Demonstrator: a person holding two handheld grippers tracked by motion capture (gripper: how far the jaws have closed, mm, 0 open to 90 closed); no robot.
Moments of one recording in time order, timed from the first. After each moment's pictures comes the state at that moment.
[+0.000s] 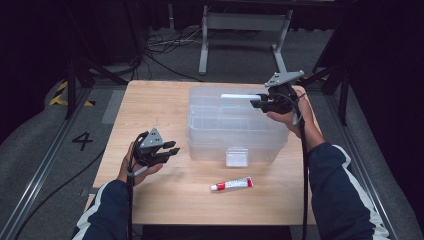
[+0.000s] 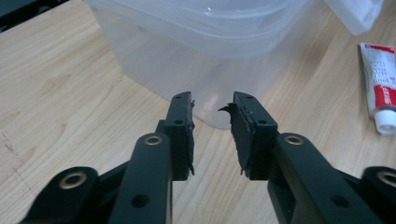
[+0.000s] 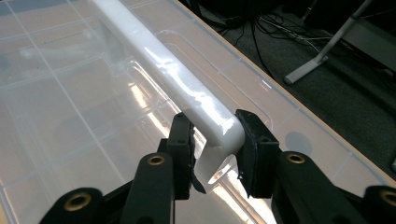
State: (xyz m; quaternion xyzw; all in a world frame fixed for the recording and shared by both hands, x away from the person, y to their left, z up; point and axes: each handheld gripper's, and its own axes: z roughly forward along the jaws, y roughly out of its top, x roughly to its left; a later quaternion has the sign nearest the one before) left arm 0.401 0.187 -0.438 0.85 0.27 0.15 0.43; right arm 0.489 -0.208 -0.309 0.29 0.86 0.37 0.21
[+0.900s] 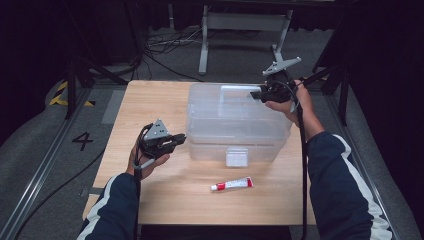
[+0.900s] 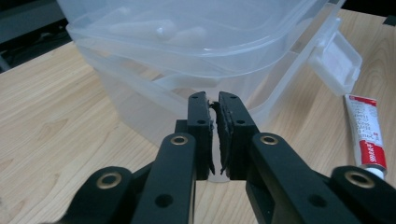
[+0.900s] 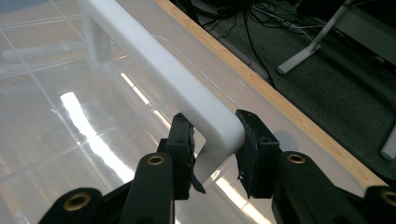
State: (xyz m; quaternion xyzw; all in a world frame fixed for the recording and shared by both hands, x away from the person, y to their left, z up) left arm 0.410 0.168 -0.421 0.82 0.27 0.15 0.48; right arm 0.509 -0.203 -0.290 0.31 0.86 0.34 0.21
